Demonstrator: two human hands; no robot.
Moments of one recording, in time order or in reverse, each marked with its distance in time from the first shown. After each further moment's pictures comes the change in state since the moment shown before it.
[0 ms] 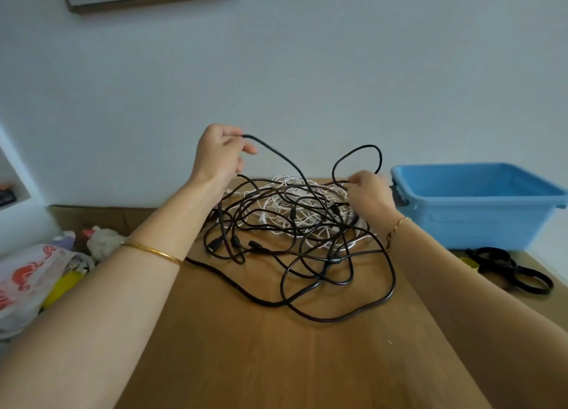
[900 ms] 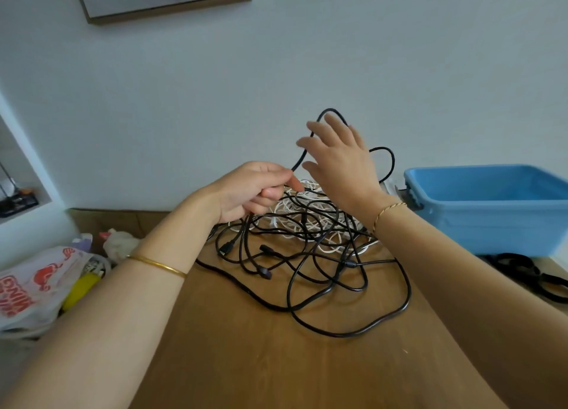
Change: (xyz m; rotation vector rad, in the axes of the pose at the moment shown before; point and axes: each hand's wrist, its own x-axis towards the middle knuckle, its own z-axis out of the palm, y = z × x) left_hand -0.014 -0.004 -0.004 -0.090 -0.760 -0.200; right_hand -0.006 -0.057 0.007 -0.499 0.269 -0.901
